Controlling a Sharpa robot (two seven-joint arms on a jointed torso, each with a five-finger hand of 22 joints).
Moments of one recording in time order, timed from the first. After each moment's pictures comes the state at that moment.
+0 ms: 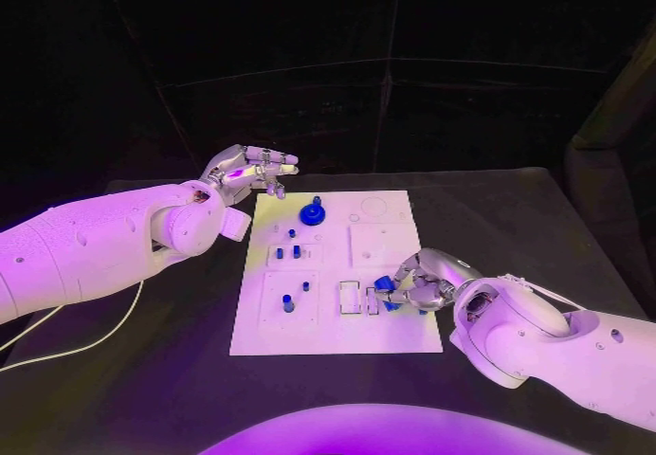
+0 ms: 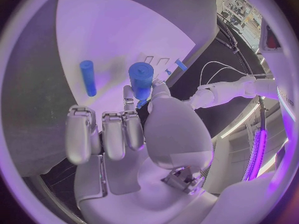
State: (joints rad) left arm 1.23 -0.82 -0.11 1.31 -0.05 -0.11 0.38; left_hand 1.30 -0.06 0.44 -0.14 0.05 1.05 0.17 0.13 0.07 1.10 0.10 0.25 0.08 1.22 0.02 0.96 0.56 0.17 1.13 0.12 0.73 0.64; right arm 0.98 -0.91 -0.07 1.87 -1.42 -0.48 -0.60; right_hand 1.24 -0.02 -0.19 0.23 0.42 0.97 0.08 0.41 0.22 1.47 0.01 1.50 1.31 1.47 -0.06 1.52 1.31 0.05 1.46 0.04 1.47 1.31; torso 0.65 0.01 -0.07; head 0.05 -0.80
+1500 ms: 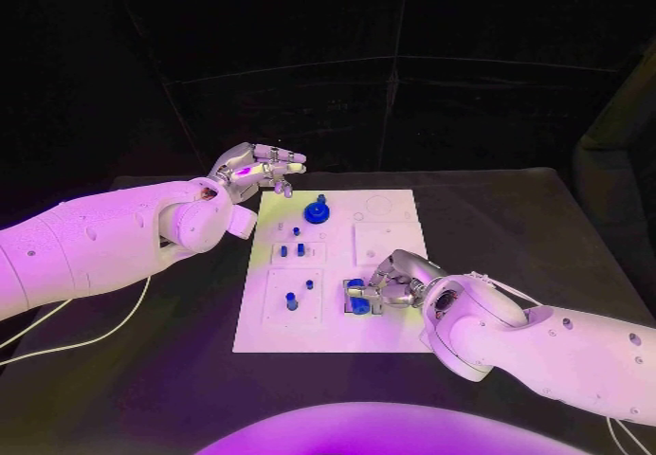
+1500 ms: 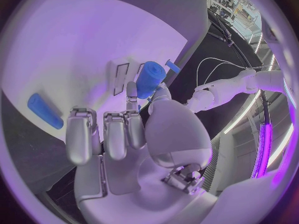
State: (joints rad) left arm 1.23 -0.82 -0.11 1.32 -0.05 -0.10 0.38; left_hand 1.30 -0.06 0.44 -0.14 0.05 1.05 0.17 0.13 0.07 1.10 0.10 0.25 0.08 1.22 0.02 0.96 0.56 0.17 1.13 0.12 0.73 0.64; right arm 0.98 -0.76 -0.07 1.79 -1.34 -0.48 -0.62; right_hand 1.13 -0.03 -0.27 0.29 0.19 1.07 0.05 0.40 0.26 1.46 -0.03 1.45 1.31 1.46 -0.09 1.52 1.31 0.05 1.47 0.02 1.48 1.31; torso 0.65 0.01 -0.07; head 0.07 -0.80
